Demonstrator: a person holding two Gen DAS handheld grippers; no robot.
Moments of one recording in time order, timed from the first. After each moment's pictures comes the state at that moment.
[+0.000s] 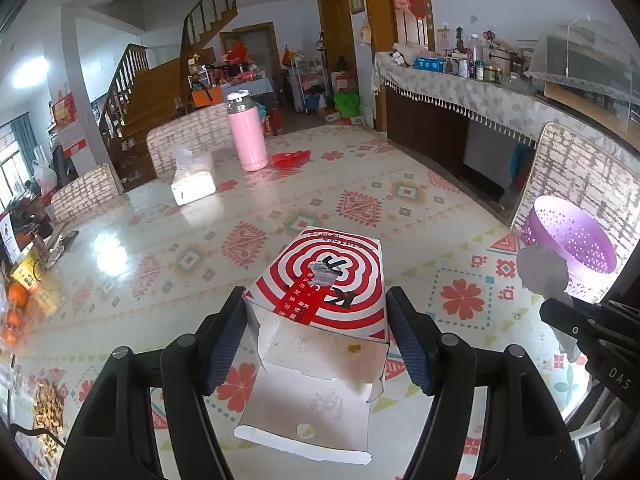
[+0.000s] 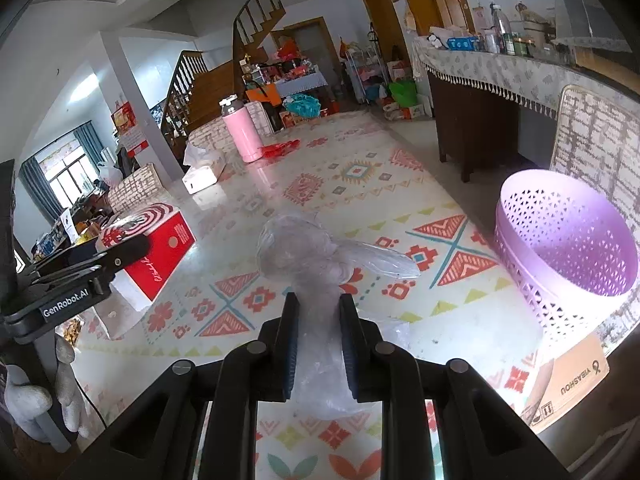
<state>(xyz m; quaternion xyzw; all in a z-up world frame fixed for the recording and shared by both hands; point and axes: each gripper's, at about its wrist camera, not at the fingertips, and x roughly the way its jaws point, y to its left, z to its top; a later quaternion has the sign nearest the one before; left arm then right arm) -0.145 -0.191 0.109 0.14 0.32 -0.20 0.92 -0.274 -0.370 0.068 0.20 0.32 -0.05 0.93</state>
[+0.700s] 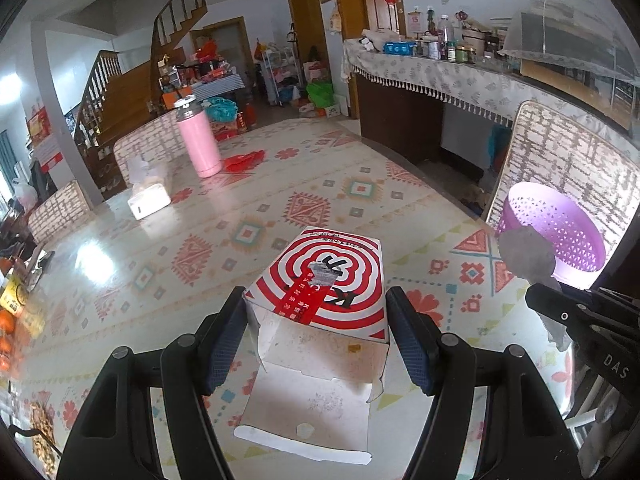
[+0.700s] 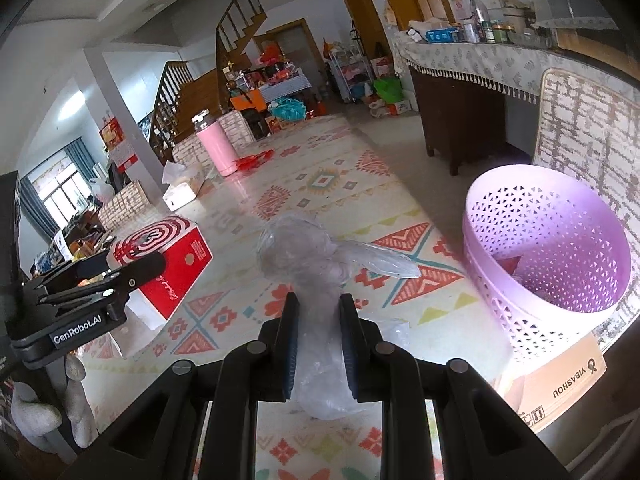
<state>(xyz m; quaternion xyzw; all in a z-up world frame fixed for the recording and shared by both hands) -0.146 -0.256 0.104 0.16 0.33 -0.24 0.90 -0.278 -0.422 0.063 0.24 0.31 -0.06 0.92</state>
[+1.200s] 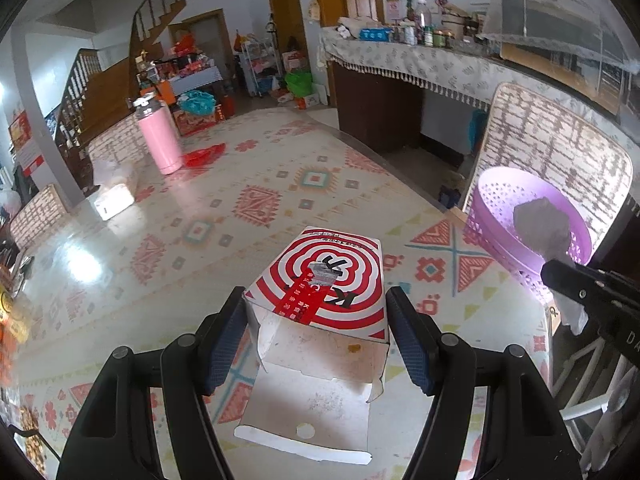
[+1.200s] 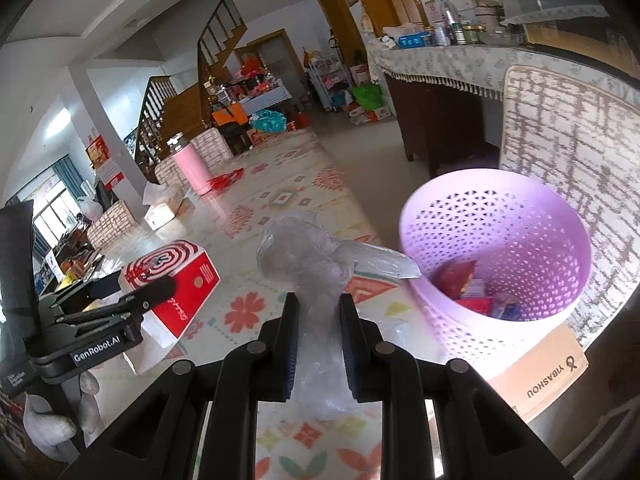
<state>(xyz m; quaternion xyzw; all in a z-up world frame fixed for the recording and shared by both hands) -0.159 -0.308 0.087 0.18 0.35 -0.27 0.88 -0.311 -0.467 0.065 0.25 0.30 -0.10 0.91</state>
